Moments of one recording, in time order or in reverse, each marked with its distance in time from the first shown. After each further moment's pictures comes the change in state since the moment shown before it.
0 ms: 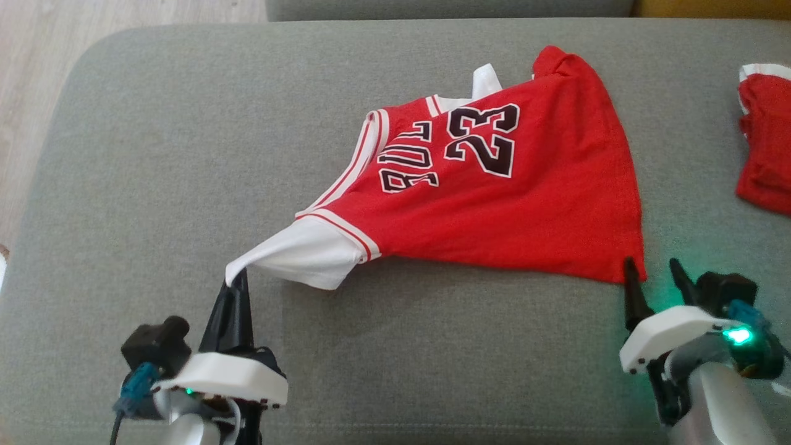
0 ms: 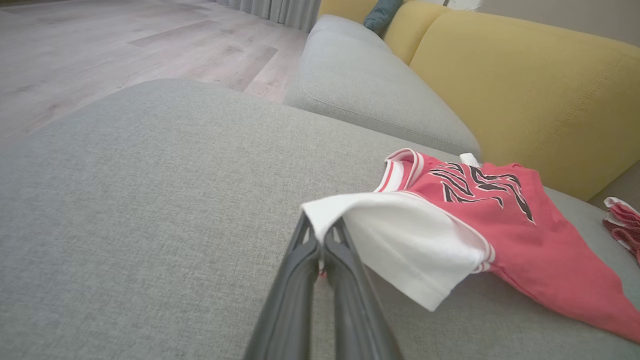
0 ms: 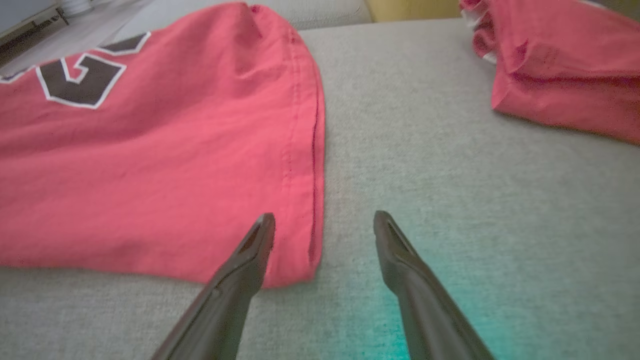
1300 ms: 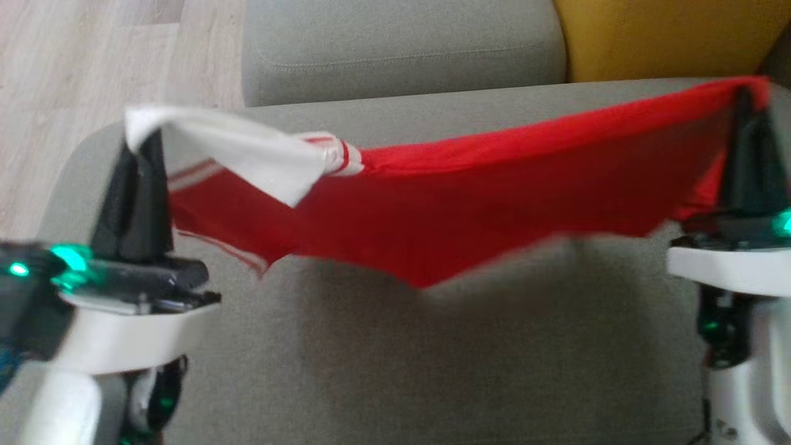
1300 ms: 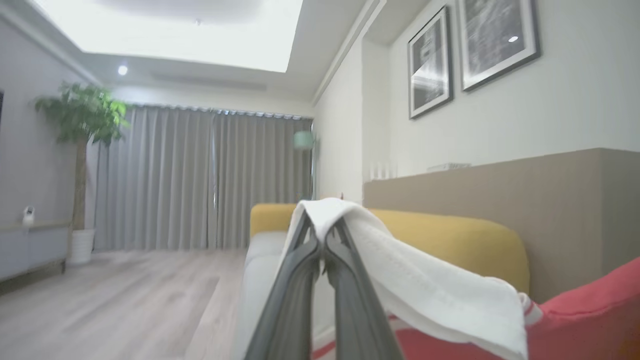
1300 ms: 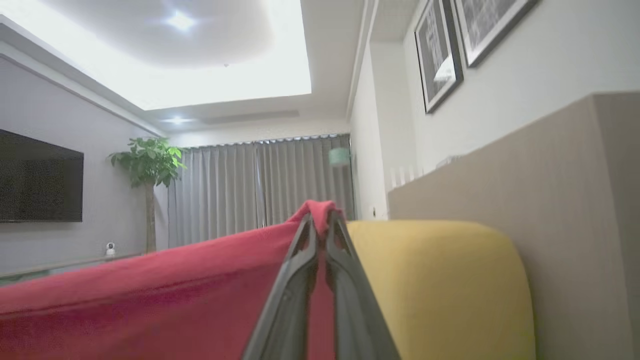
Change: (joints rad) left arm -0.092 0.159 0.063 -0.508 0.122 0.009 0.080; right arm -0.014 -0.001 0.081 -0.597 0.108 0.000 -0.167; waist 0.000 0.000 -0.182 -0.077
